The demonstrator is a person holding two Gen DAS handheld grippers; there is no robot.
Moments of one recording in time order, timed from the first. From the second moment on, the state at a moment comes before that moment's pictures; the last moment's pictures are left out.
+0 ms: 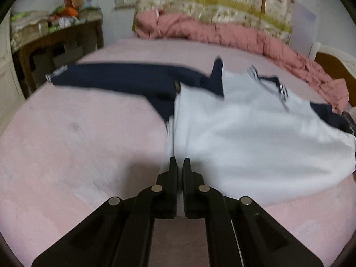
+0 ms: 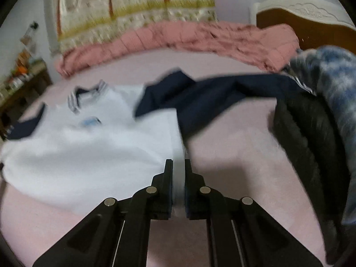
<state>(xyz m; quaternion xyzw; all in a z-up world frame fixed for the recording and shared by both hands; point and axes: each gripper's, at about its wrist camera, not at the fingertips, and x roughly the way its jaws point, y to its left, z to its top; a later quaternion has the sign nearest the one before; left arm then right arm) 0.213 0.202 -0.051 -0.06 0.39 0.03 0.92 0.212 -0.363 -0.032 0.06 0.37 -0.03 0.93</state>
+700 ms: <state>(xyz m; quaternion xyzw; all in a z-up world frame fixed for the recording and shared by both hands) 0.183 0.178 -0.033 0.02 0.29 0.09 0.95 0.176 -0.358 -0.028 0.05 0.34 -0.07 0.94</state>
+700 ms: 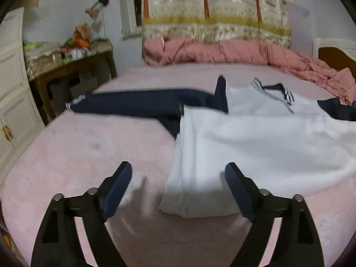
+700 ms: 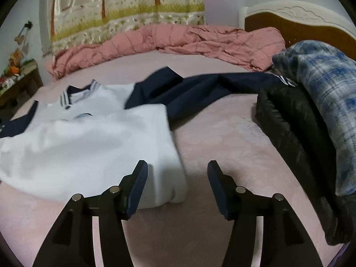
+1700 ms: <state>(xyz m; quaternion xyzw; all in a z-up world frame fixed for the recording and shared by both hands) 0.235 0.082 -0.067 0.04 0.39 0.02 0.92 0.208 -0.229 -0.054 -0.06 0.38 0.02 0.92</state>
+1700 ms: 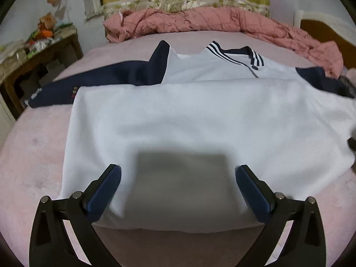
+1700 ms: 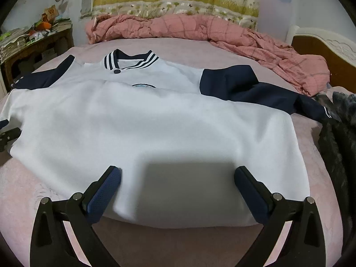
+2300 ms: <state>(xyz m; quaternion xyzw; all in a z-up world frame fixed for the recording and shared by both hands) 0.166 0.091 0.022 0.00 0.11 0.09 0.99 0.158 -0.256 0.015 -0.03 0.18 -0.02 0.98</state>
